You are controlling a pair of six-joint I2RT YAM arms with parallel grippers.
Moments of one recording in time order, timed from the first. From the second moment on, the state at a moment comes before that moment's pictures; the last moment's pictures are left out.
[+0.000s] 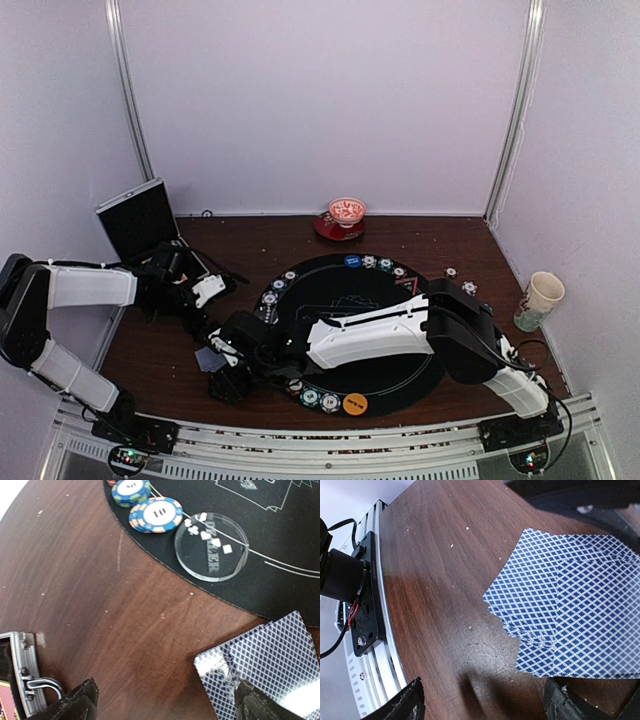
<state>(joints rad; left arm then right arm) -0.33 1.43 0.67 -0.26 0.26 0.65 1.30 2.40 1.85 -0.22 -0.17 0.42</state>
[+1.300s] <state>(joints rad) -0.24 1.55 0.73 -0.27 0.19 0.65 1.29 2.44 1.95 -0.29 -0.16 0.42</state>
